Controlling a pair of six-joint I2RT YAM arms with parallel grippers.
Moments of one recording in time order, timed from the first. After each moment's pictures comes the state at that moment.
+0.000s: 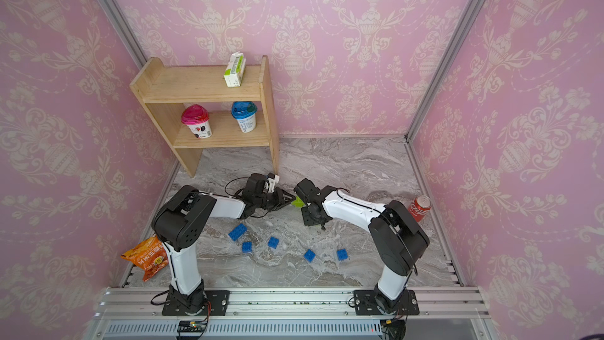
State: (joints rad) left arm -0.47 1.94 0.87 0.42 0.58 -0.96; right arm 0.71 1.72 1.12 -0.71 0.11 0.49
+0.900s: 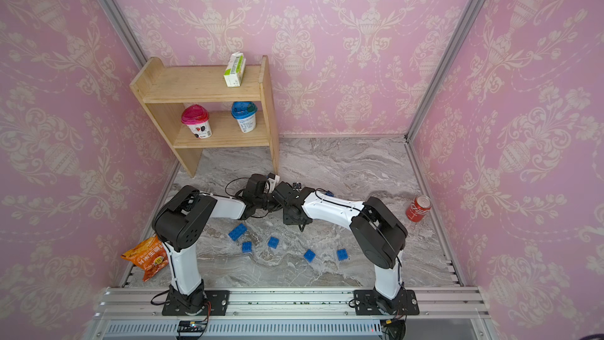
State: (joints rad) left arm -0.48 1.94 0.87 0.44 0.57 -0.96; right arm 0.85 1.86 1.30 -0.71 0.16 0.81
